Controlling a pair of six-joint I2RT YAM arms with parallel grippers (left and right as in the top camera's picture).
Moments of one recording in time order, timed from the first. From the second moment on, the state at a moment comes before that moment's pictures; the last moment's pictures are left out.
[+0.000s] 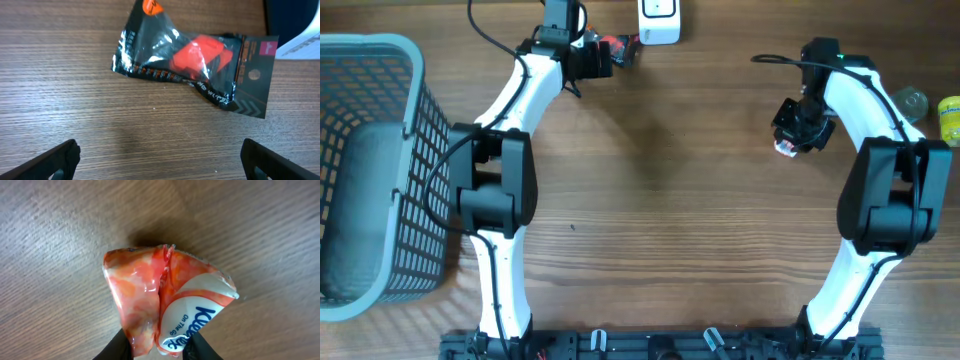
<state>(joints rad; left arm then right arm) -0.19 2.31 1.85 -0.51 0.03 -0.22 -0.06 2.11 1.57 -1.05 -0.02 0.49</state>
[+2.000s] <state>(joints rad) -0.22 2.45 1.90 -0.45 -0.07 -0.29 -0.57 2.11 1.58 -1.09 0.01 0.47</state>
